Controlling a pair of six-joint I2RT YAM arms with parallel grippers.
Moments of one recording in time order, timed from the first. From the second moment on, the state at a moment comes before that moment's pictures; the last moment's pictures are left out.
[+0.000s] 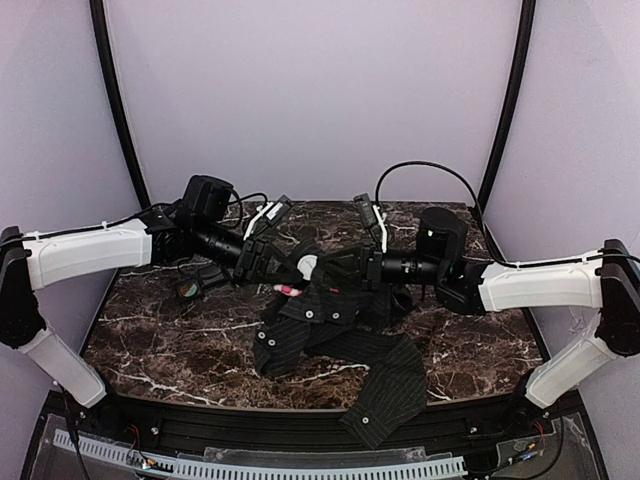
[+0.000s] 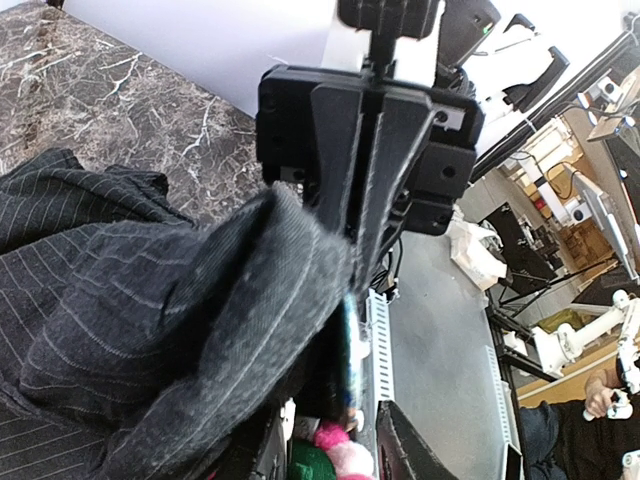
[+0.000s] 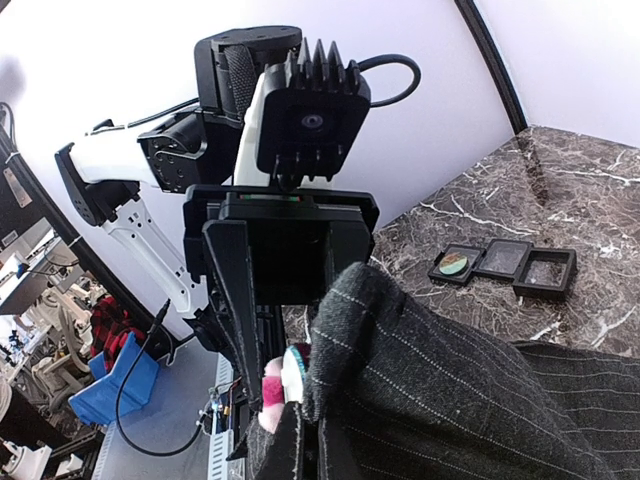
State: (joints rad) left arm -0.70 1.53 1.15 -0.19 0.99 -0.18; right arm 0.84 1.44 0.80 0.64 -0.60 0.52
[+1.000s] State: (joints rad) left arm -0.70 1.53 1.14 -0.17 0.99 -0.18; right arm 0.84 1.49 0.82 0.63 -0.75 0.54
